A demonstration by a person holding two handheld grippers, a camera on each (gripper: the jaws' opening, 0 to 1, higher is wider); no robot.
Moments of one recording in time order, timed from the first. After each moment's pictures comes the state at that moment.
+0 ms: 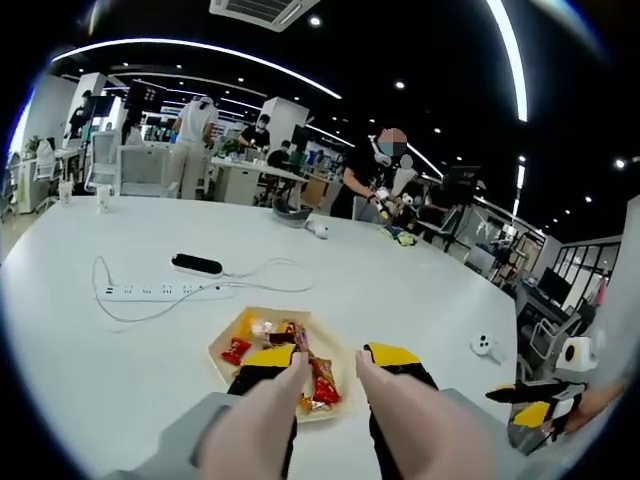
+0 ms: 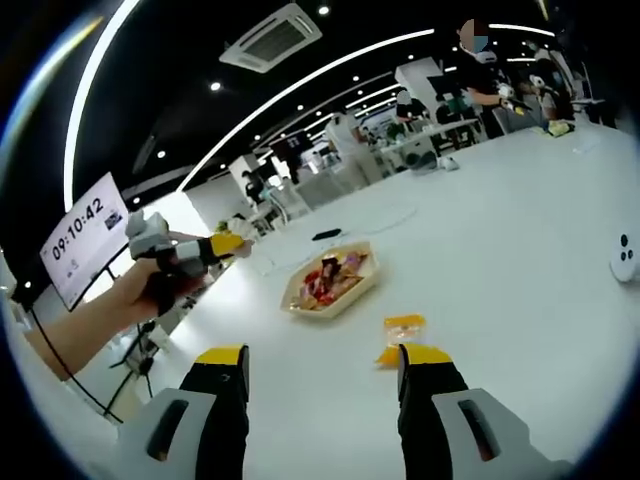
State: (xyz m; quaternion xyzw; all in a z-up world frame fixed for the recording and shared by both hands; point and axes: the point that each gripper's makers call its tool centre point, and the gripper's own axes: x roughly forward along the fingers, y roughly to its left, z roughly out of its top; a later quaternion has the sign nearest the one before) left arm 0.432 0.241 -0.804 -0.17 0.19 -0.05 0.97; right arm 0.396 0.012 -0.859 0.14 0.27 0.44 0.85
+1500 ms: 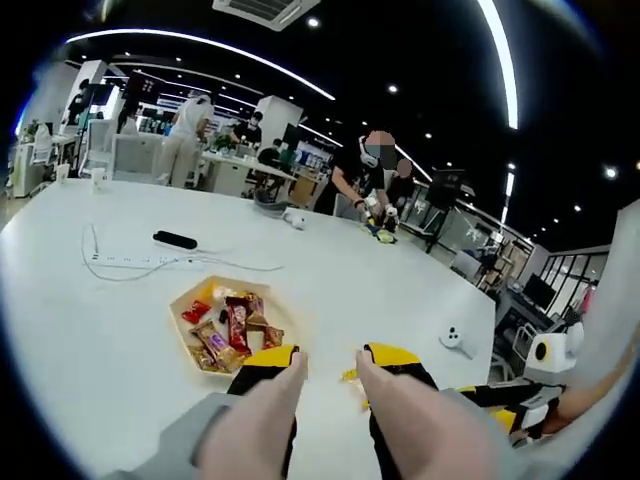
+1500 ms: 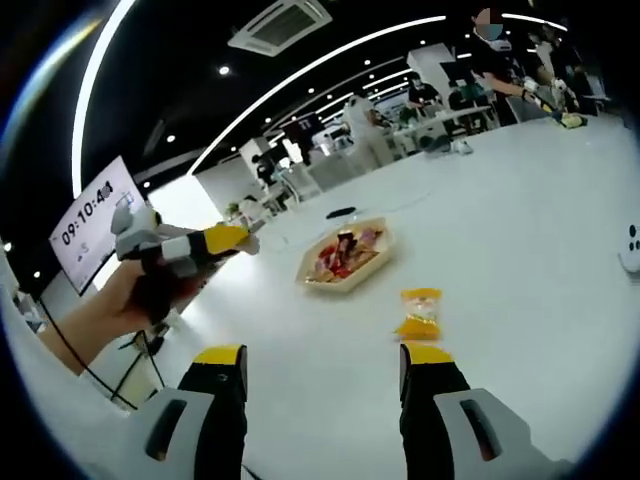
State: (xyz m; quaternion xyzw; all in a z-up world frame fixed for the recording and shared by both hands) left arm 0.392 0.176 -0.810 -0.19 0.18 -0.08 0.96; right arm 0.357 0.017 -0.871 0.12 0.29 0.47 0.82
